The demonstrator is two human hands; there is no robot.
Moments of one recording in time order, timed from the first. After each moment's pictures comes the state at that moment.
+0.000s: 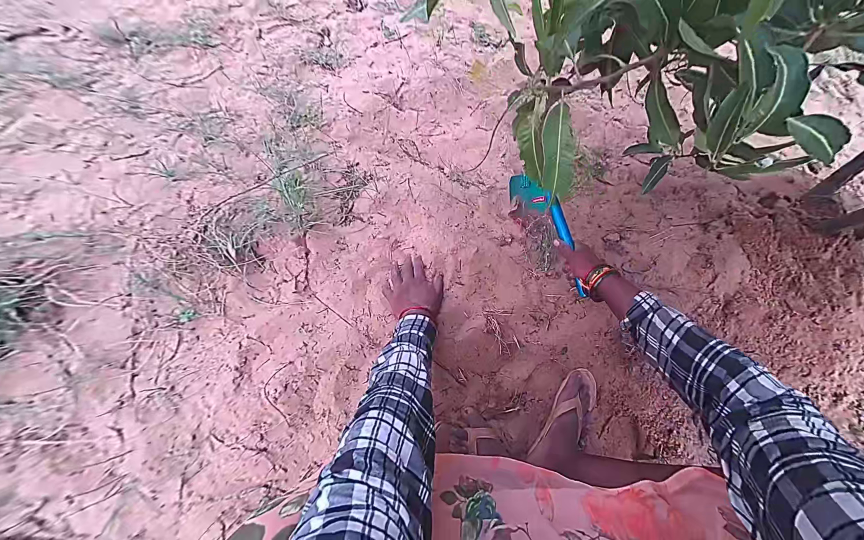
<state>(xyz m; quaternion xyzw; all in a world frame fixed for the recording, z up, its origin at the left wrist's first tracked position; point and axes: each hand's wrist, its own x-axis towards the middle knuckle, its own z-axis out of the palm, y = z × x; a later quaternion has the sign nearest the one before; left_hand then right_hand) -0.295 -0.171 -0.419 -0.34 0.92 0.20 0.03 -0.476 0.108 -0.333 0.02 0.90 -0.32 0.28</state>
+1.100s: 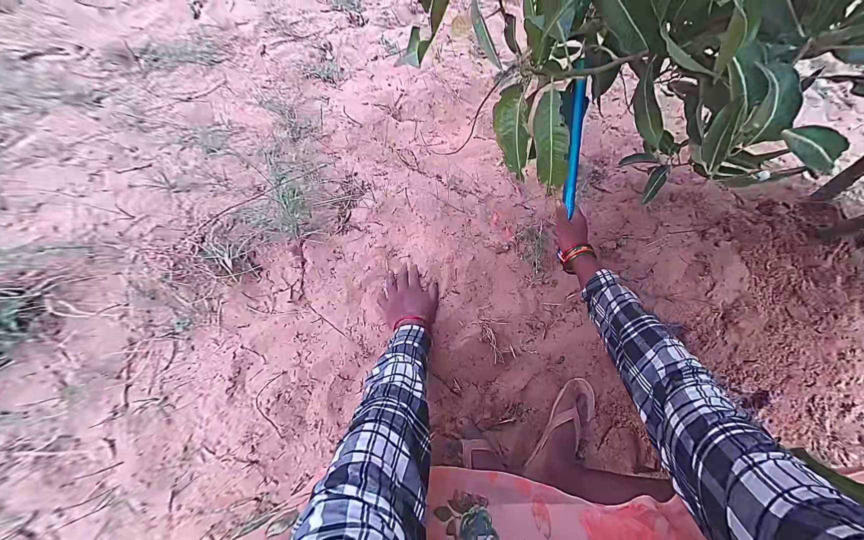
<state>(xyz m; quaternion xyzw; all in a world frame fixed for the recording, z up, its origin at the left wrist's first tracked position) -0.295 -0.173 -0.424 -0.35 0.92 0.19 0.02 -0.537 0.071 -0.347 -0.03 0.88 -0.46 0.07</state>
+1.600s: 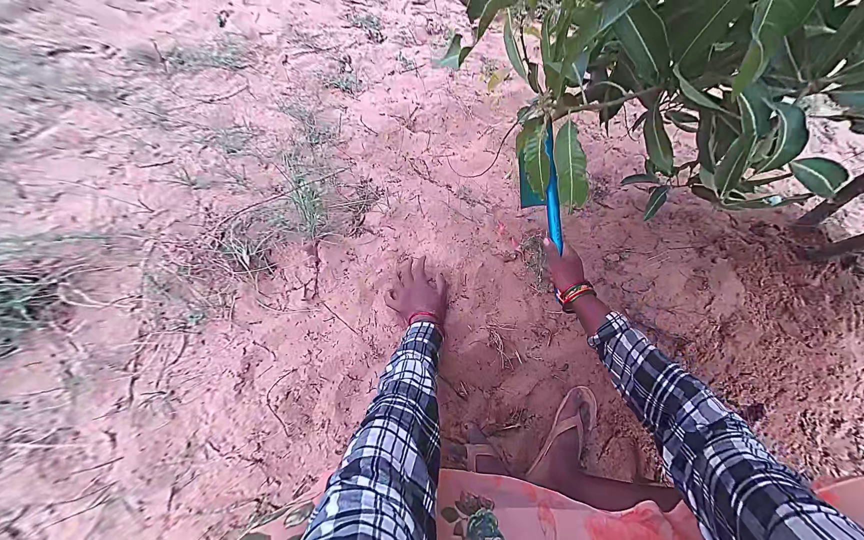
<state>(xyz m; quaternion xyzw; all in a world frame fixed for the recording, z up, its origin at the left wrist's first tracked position) -0.306 -0.174 -0.416 -0.40 0.87 0.26 -0.10 -0.435 0.065 -0.324 -0.05 0.90 -0.41 0.13</state>
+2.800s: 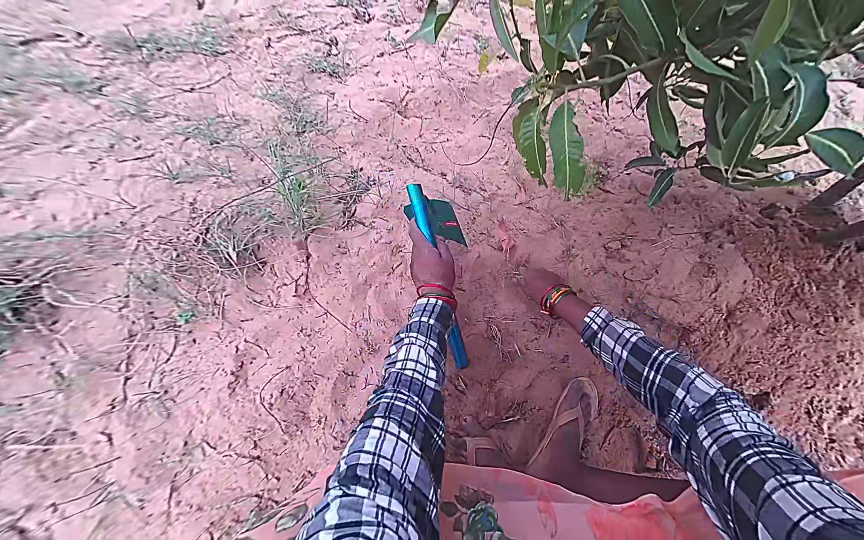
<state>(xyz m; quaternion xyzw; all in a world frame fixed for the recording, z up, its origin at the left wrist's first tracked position) -0.340 -0.153 -0.348 -0.38 0.79 0.44 -0.19 -0.431 0.056 -0.369 -0.26 0.94 -0.06 0.23</state>
